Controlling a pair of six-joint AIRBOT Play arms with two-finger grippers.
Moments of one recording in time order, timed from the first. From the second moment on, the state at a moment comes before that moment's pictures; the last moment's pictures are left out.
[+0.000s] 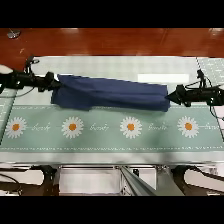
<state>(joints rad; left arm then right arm) 0.24 -1.60 1.27 0.73 -1.13 -1.21 -0.34 -1.39 0.95 -0.70 1.13 1.24</state>
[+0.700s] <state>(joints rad) 0.19 -1.91 1.65 0.74 -1.18 -1.36 -0.34 -1.67 1.21 -0.67 1.08 1.32</state>
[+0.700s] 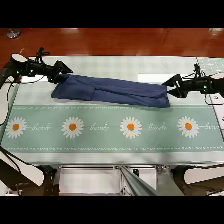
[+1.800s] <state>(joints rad) 0.08 -1.30 0.97 0.81 -1.07 -1.21 -0.22 -1.70 1.32 -0.83 1.28 1.37</state>
